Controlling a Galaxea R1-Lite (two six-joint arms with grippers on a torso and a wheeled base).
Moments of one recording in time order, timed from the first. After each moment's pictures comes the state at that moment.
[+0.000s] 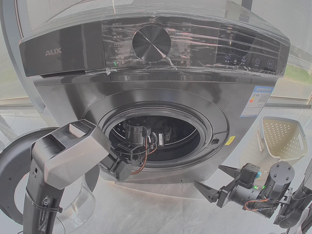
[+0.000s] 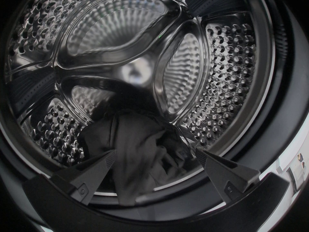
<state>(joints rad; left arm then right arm) -0.57 2.45 -1.30 -0.99 0.20 -0.17 0.79 1.82 -0.08 -1.55 -0.17 0.22</state>
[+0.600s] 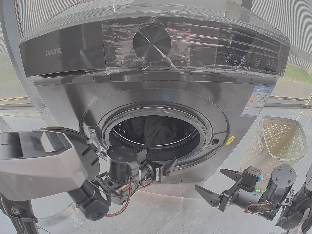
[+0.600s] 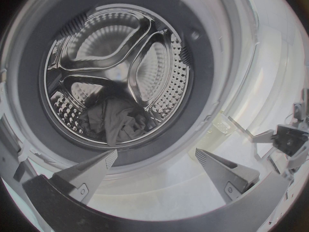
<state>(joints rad) -0.74 2.15 -0.65 -1.25 0.17 -0.20 0.81 1.81 -0.04 -1.55 -0.17 0.22</state>
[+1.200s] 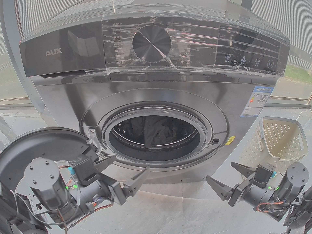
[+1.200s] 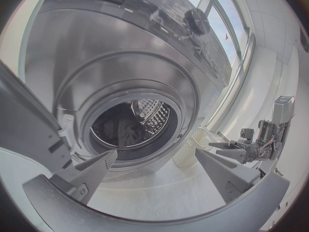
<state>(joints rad) -0.82 1.61 -0.23 -1.27 0.22 -0.29 0.83 1.69 -0.02 -1.53 -0.28 0.26</state>
